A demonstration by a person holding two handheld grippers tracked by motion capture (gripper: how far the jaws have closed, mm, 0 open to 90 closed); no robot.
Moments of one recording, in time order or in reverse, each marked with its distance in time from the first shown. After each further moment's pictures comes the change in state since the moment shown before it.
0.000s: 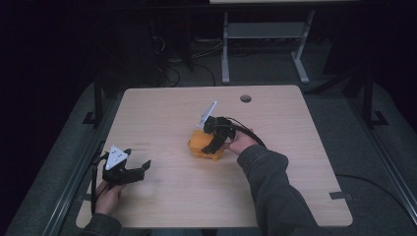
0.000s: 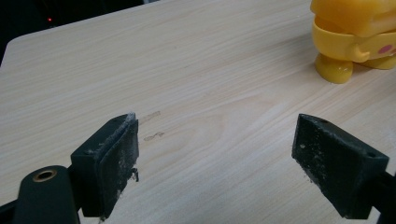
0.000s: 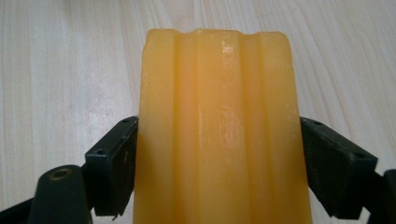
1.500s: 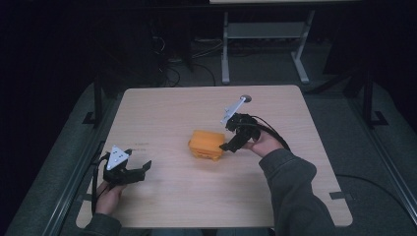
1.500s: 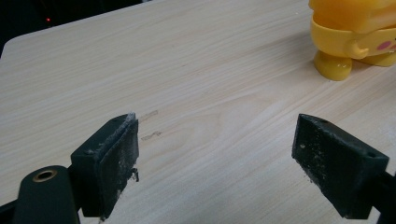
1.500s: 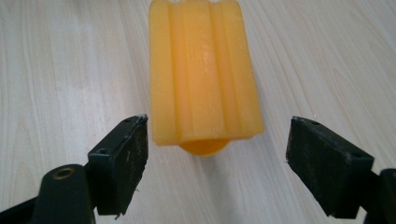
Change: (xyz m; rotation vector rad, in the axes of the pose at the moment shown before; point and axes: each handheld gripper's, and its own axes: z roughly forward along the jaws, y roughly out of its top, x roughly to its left) left arm -0.002 0.000 0.001 0.006 -0.001 0.011; right arm 0.008 -0.042 -0.063 -0.059 -0.081 0.070
